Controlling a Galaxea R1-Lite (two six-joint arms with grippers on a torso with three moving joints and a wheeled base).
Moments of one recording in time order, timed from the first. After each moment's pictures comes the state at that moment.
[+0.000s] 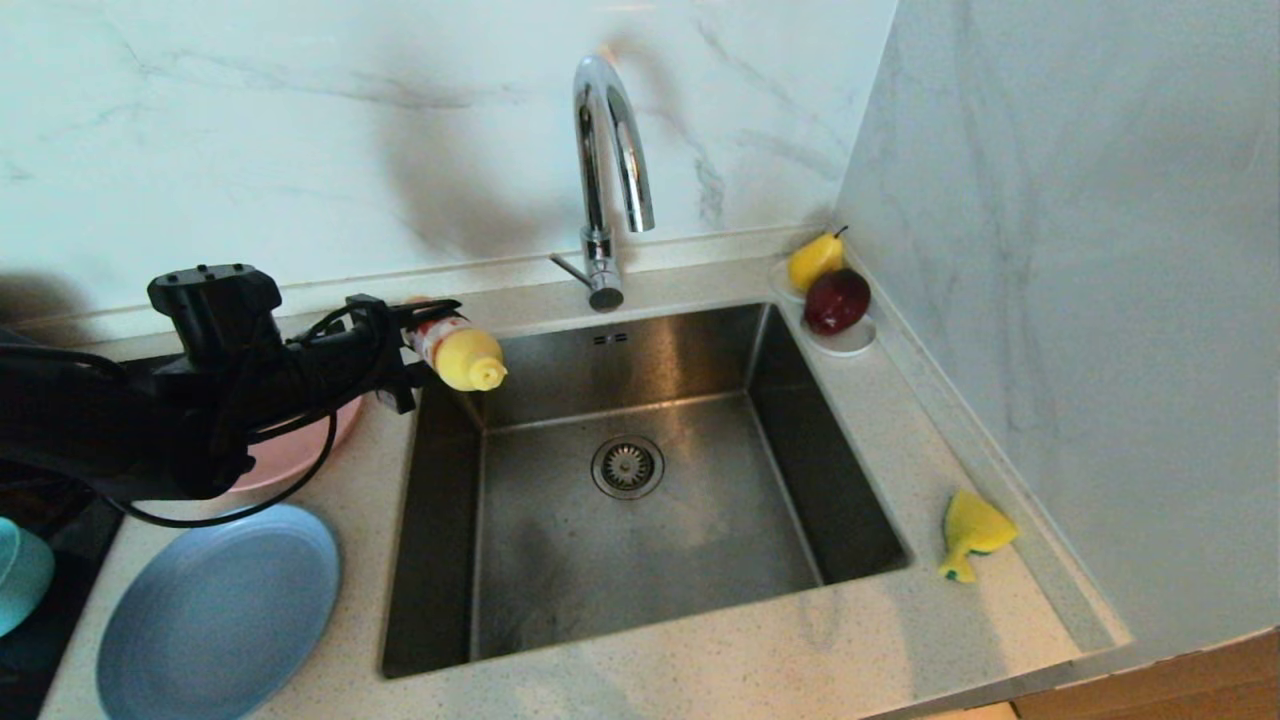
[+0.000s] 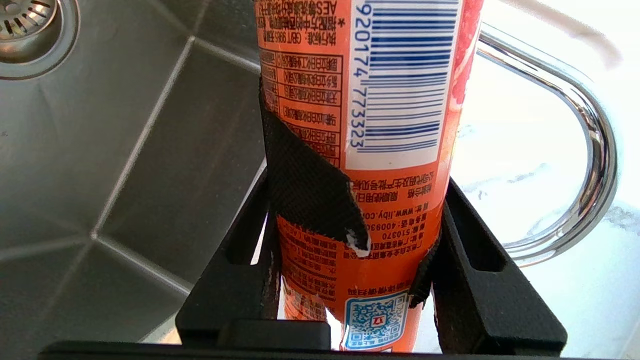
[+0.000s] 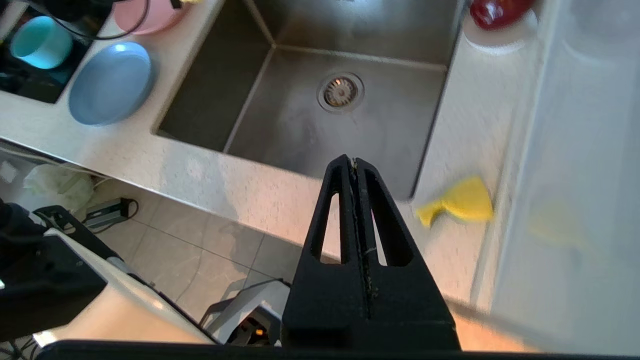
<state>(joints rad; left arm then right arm) 0.04 2.00 -1.08 -0.90 -0.73 -1.60 0.04 0.82 -1.09 0.45 0.55 -0.04</state>
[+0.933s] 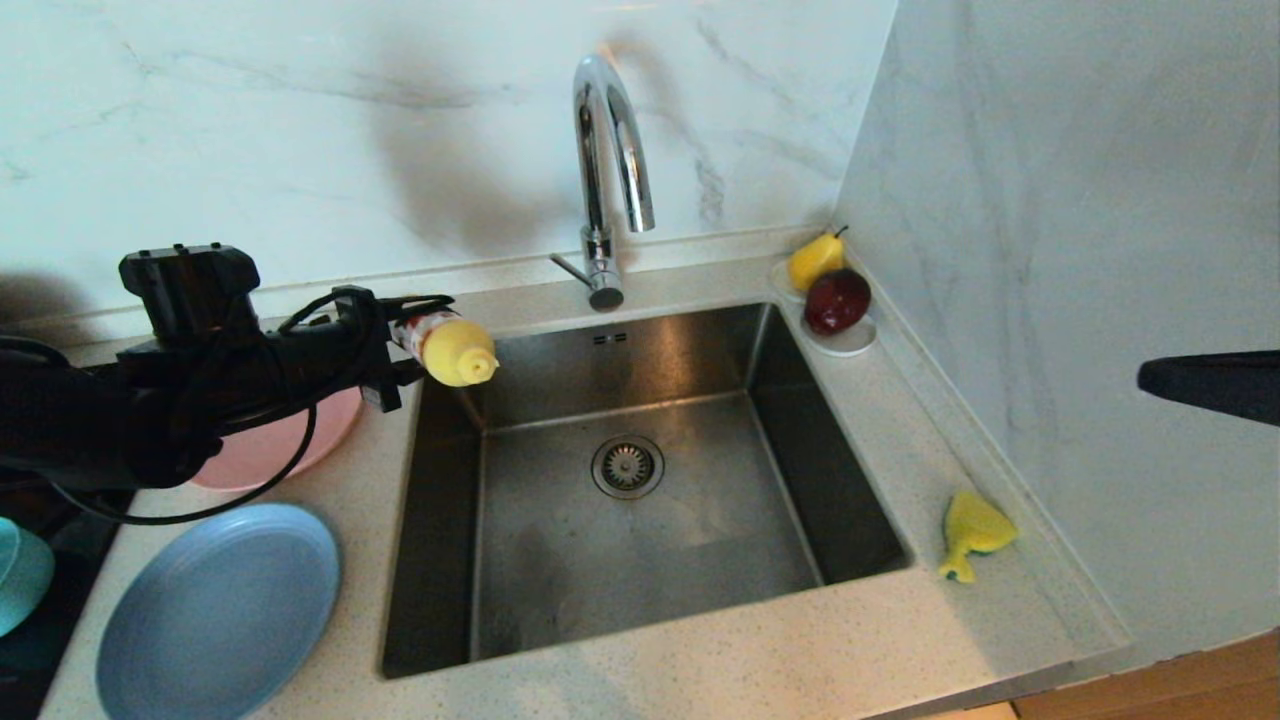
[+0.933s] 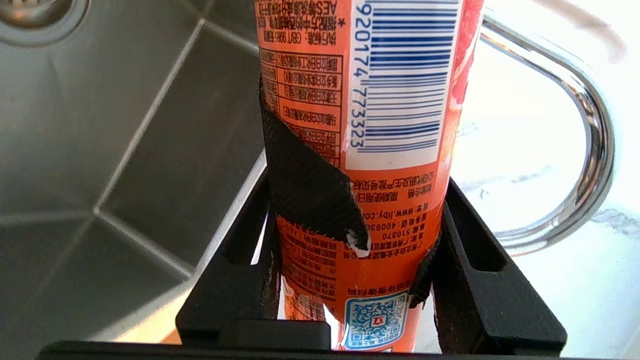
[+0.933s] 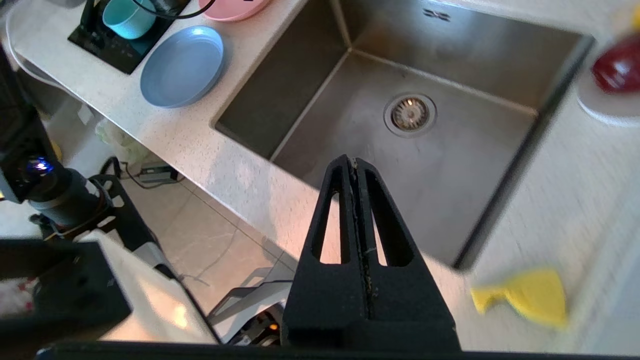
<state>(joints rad) 0.04 1.90 -1.08 -0.73 -0.73 -1.58 0.51 1.06 -1.15 0.27 0.33 -0.02</state>
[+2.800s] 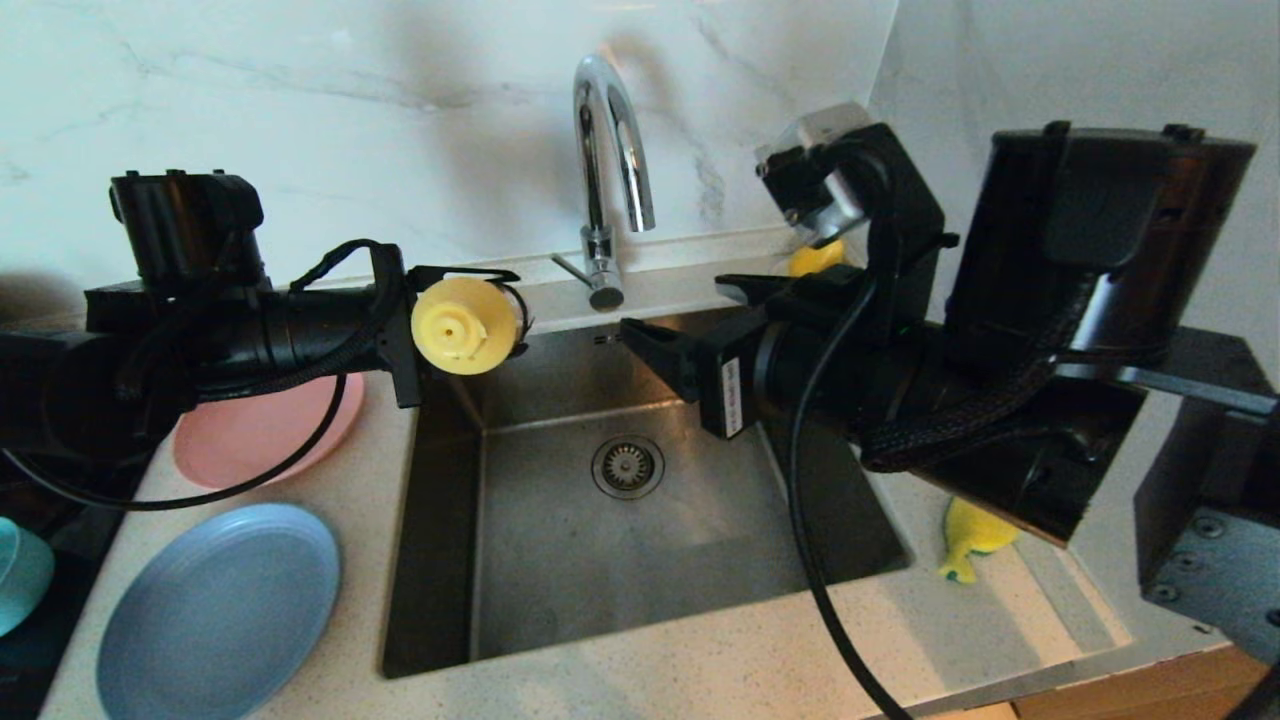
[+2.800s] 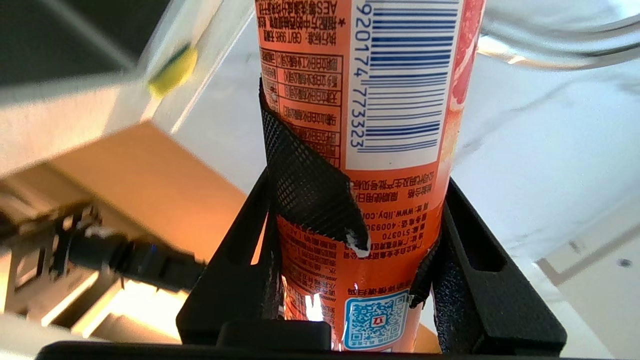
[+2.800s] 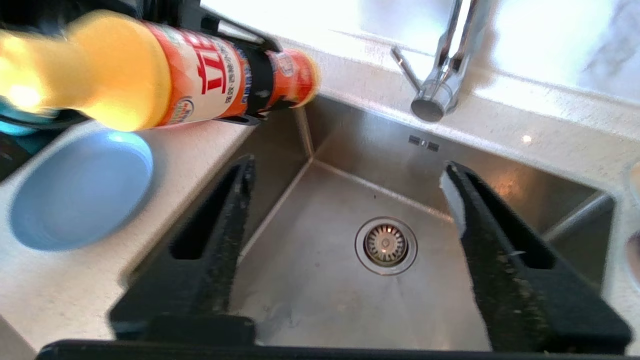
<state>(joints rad) -0.11 1.75 -1.14 -0.49 -1.02 -1.74 0.92 1.68 -1.18 -0.56 -0.21 -0.10</state>
